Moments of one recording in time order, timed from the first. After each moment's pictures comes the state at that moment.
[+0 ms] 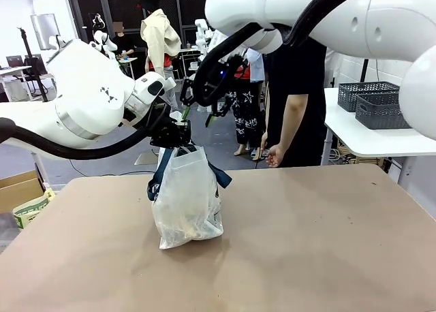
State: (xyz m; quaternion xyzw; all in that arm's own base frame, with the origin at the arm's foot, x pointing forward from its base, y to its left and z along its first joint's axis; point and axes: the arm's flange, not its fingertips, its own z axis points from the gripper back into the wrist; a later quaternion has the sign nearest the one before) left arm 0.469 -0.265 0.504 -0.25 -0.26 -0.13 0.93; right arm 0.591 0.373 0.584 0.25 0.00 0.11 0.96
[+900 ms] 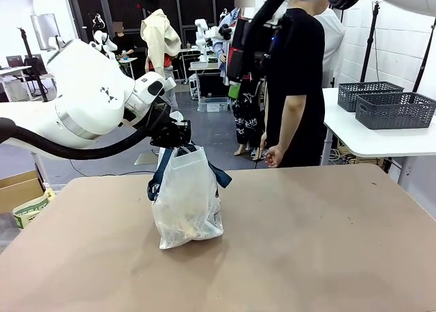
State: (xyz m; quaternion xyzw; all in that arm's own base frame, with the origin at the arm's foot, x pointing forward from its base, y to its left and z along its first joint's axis) left arm 0.469 -0.265 0.504 -0.25 -0.26 -0.13 0.93; right arm 0.569 0.276 0.655 0.15 -0.10 0.48 0.86
